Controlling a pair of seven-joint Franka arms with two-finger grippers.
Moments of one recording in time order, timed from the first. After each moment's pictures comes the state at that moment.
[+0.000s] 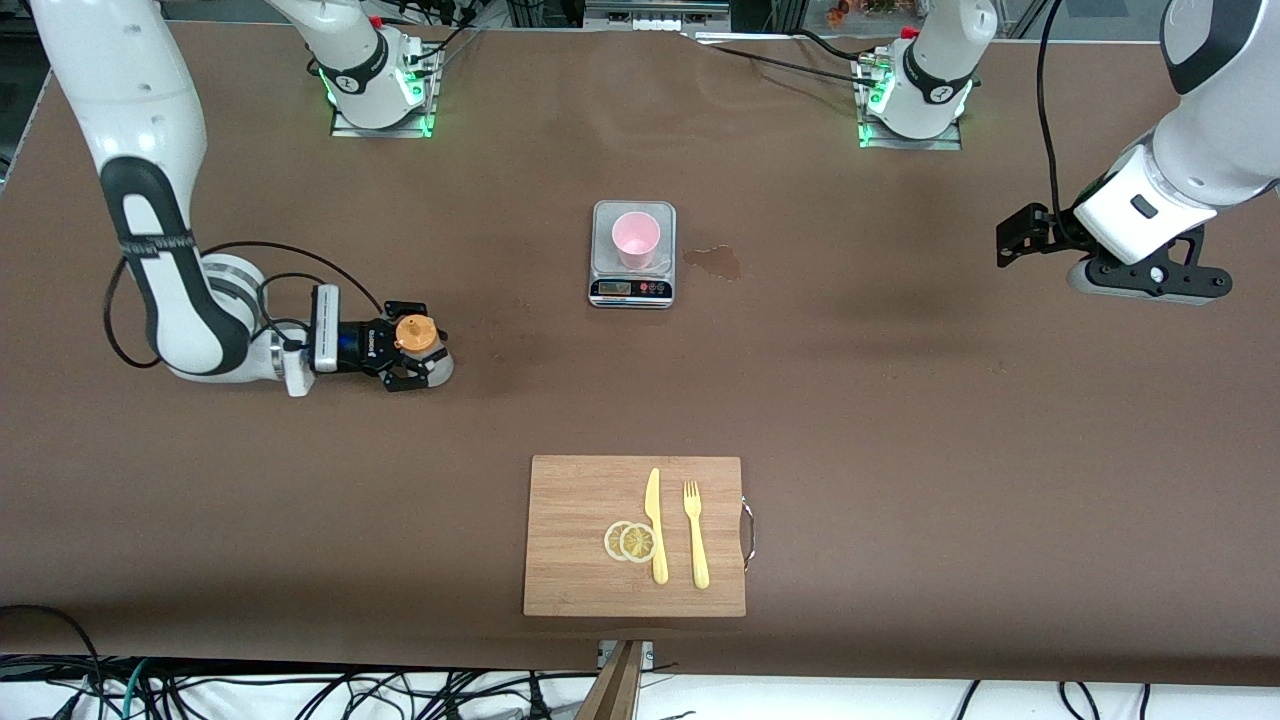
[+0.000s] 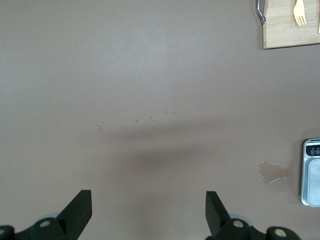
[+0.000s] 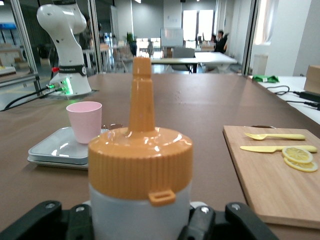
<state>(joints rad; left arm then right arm) -0.04 0.00 -0.08 -1.73 -0.02 1.64 -0.02 0.04 0.57 -0.06 -1.91 1.28 1.70 -2.47</state>
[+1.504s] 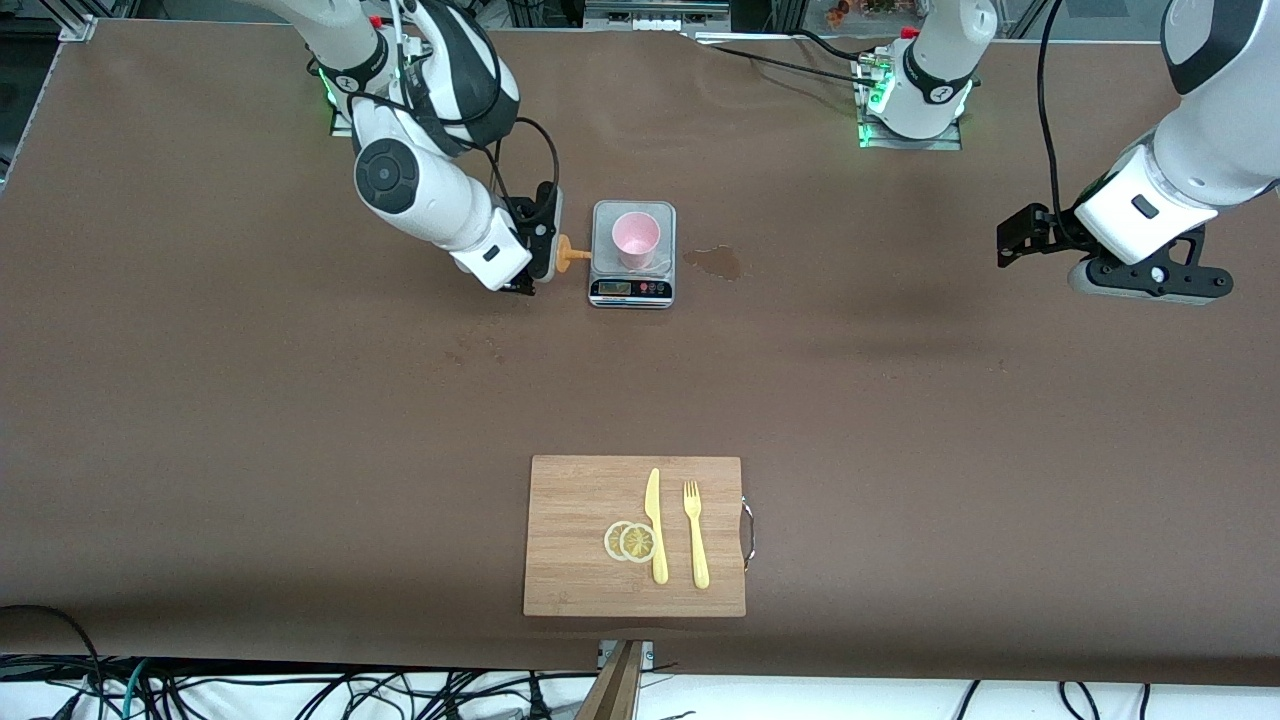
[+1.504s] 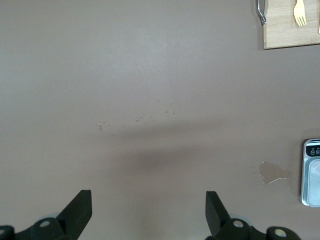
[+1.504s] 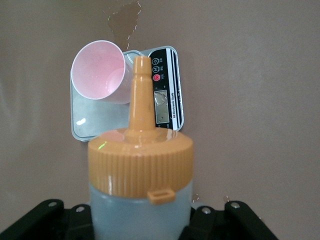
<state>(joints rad) -0.03 0.00 -0.08 -1.73 -0.02 1.64 -0.02 0.52 0.20 0.09 -2.05 0.36 2.17 -1.04</state>
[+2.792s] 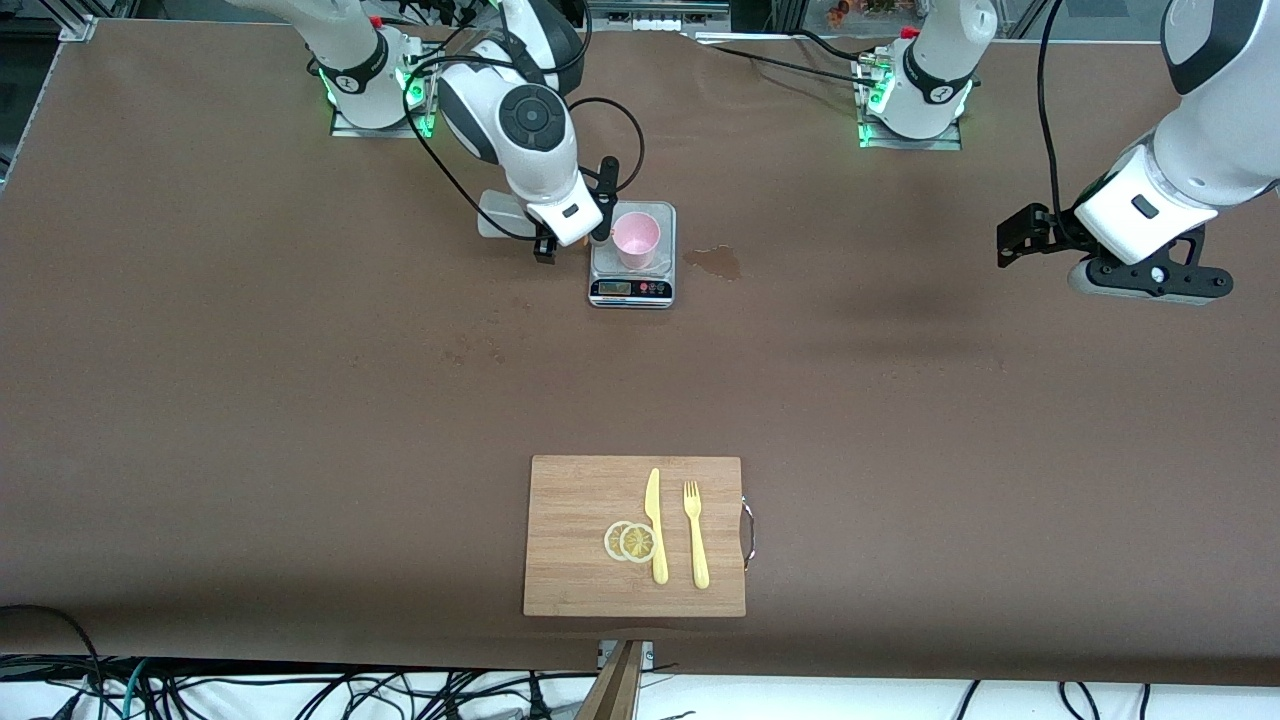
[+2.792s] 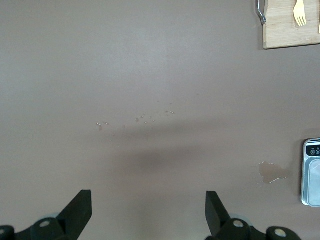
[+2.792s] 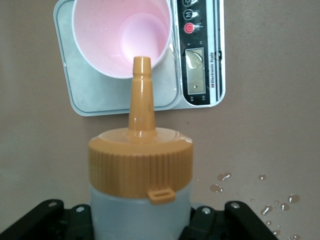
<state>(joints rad) -0.03 0.00 -0.08 -1.73 -0.02 1.64 -0.02 0.69 0.25 0.12 -2.06 0.01 2.13 -0.66</state>
